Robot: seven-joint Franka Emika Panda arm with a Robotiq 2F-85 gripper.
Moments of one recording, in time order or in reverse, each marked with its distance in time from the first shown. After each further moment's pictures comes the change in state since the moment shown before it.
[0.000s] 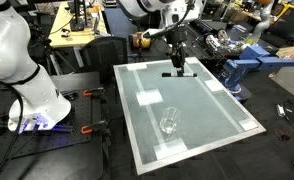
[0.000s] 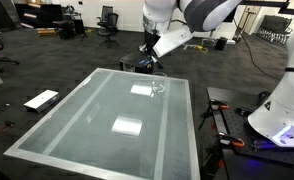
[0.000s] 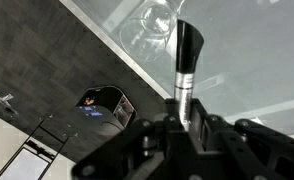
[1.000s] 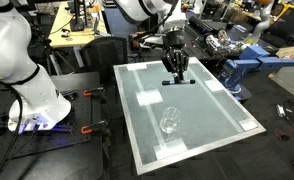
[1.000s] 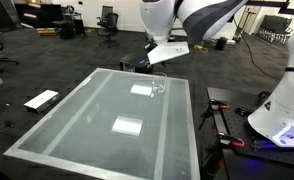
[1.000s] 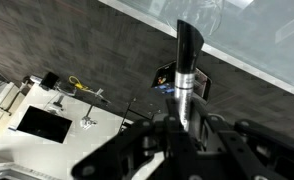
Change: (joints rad) arm -0.034 0.051 0.083 0.027 -0.187 -0.282 0.516
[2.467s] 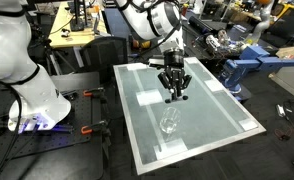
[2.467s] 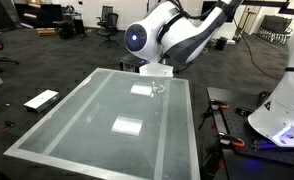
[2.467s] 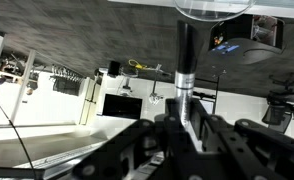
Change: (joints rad) arm -0.001 0.239 0.004 0.109 -0.084 -0.221 0.484
